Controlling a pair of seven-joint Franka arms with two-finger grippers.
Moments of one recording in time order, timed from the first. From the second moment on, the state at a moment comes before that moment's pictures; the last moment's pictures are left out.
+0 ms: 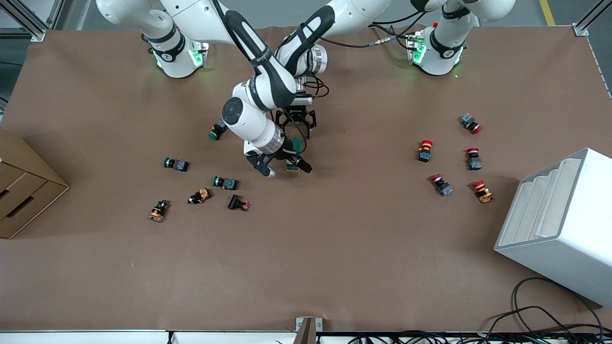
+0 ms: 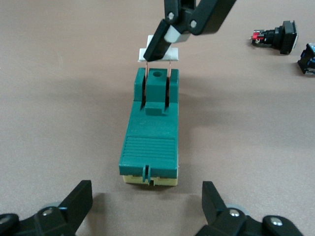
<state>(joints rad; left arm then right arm) -0.97 0.77 -0.32 -1.87 1.59 2.15 -2.45 0.84 0.55 -0.06 -1.92 0.88 2.74 0.79</state>
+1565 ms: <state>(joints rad) -0.97 0.77 -0.32 -1.87 1.60 2.15 -2.45 0.75 0.50 -0.30 -1.77 0.57 2.28 0.63</state>
